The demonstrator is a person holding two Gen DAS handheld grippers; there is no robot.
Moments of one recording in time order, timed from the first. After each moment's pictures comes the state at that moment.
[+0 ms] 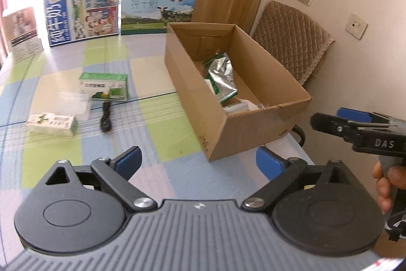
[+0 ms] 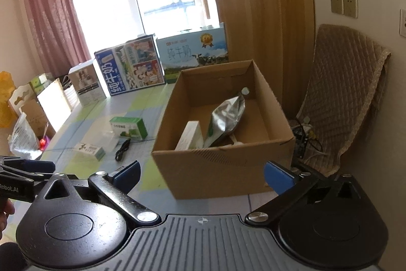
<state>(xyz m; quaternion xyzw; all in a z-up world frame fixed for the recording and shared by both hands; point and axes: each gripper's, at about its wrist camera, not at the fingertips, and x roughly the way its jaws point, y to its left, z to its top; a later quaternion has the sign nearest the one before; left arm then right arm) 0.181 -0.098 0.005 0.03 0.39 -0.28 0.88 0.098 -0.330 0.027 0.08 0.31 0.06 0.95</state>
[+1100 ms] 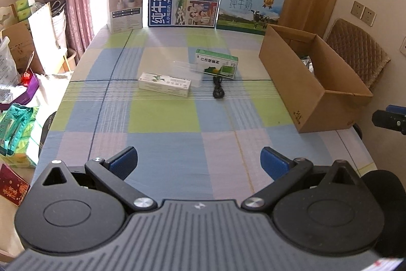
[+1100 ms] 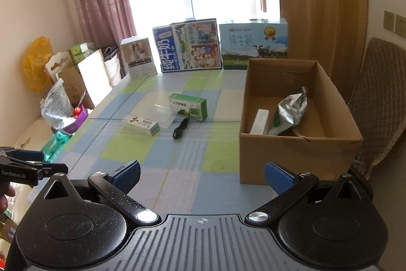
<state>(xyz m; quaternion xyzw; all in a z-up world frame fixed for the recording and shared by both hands) 0.133 0.059 0.000 0.01 0.39 -0.14 0.91 0.085 -0.229 0.027 0.02 0.32 0.16 0.93</state>
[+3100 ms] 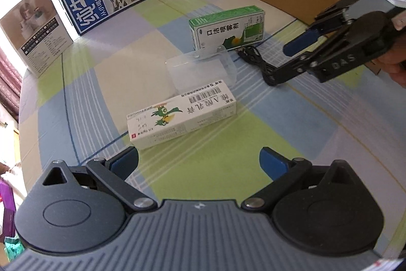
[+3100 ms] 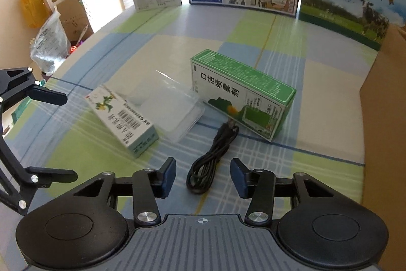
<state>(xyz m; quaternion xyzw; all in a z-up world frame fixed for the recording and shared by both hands) 0.386 0.066 -0.120 0.23 0.40 -0.31 0.83 0.372 -0.091 -0.131 -0.06 0.45 0.23 0.86</state>
